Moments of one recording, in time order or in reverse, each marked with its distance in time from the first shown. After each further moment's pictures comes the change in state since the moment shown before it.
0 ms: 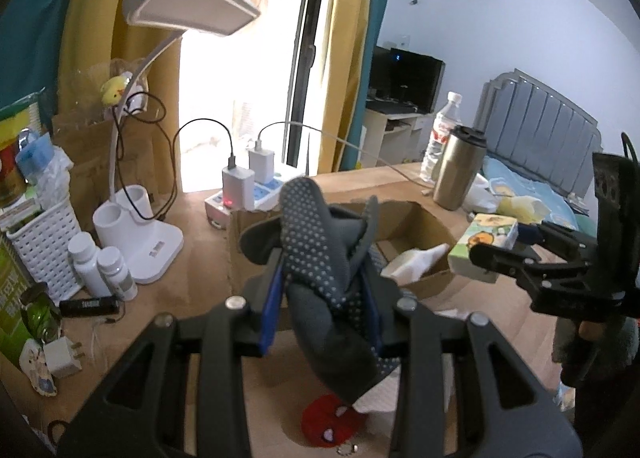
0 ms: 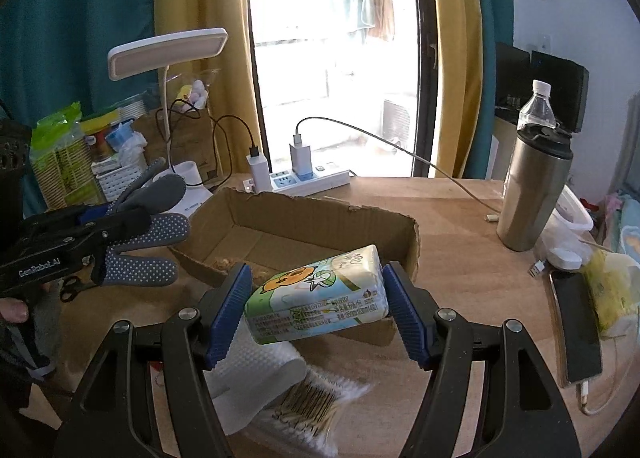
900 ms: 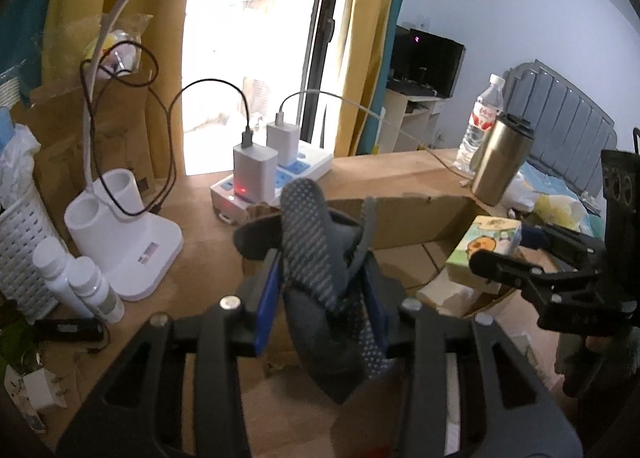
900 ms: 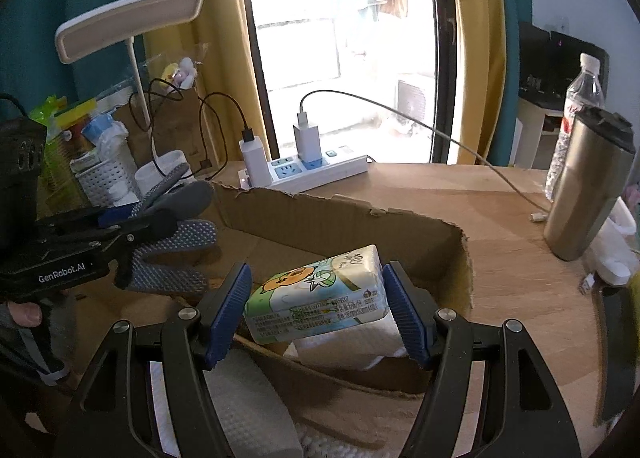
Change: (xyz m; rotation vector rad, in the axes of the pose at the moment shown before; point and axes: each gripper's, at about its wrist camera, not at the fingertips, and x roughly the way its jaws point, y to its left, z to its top) left arm 0.080 0.034 0.008 -0.030 0.077 0.026; right arm 0.085 -0.006 0.018 0.013 0.072 0.060
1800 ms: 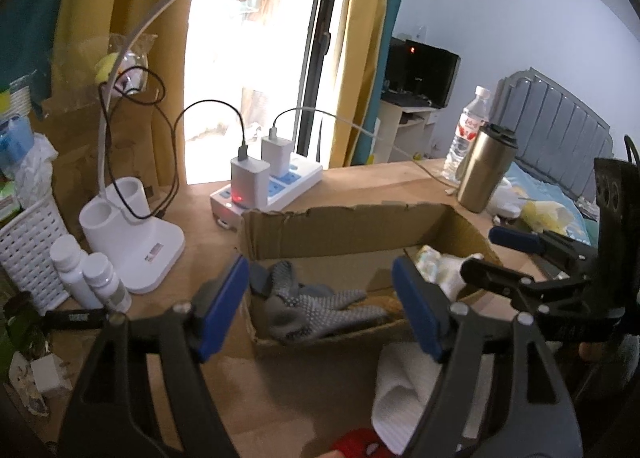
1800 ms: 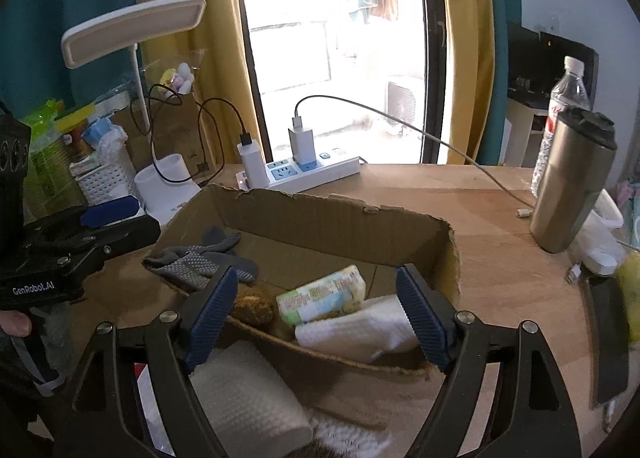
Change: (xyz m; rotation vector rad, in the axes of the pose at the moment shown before) left arm -0.036 -0.013 -0.005 0.000 -0.046 -0.005; right arm -0.017 0.005 -0.005 0.016 -0.010 -0.035
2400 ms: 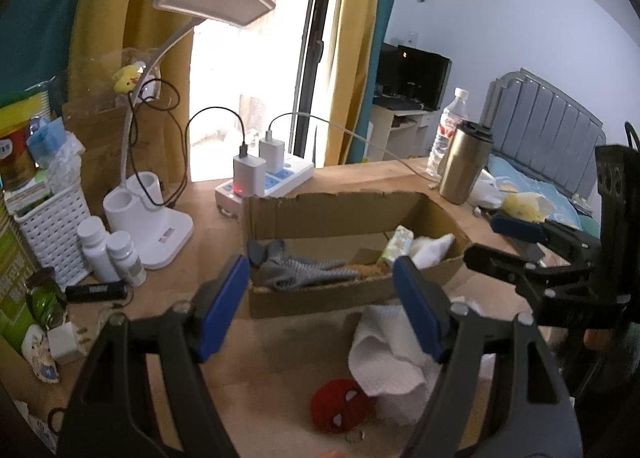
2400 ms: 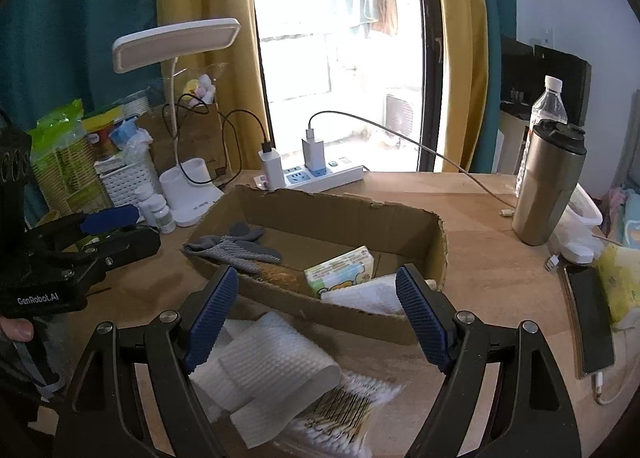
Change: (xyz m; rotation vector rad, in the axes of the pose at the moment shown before) left arm -0.053 -0.013 -0.022 0.016 -0.021 -0.005; right arm -0.053 0.025 -0.015 -0.014 -0.042 -0.015
